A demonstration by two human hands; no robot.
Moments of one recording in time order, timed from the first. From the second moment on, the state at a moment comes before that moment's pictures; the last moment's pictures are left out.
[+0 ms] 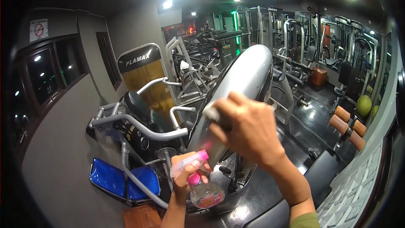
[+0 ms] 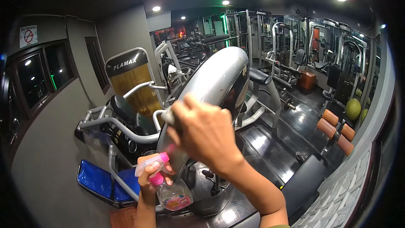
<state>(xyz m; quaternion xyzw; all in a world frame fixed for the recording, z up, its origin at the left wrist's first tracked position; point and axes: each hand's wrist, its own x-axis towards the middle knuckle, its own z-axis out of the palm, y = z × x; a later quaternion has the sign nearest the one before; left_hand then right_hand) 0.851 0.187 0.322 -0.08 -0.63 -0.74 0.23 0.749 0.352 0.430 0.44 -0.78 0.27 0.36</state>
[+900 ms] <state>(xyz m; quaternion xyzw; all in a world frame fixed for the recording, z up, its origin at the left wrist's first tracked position) 0.853 0.147 0.304 -0.19 -0.55 -0.81 0.11 0.796 0.328 0.409 0.42 -0.81 0.22 0.34</state>
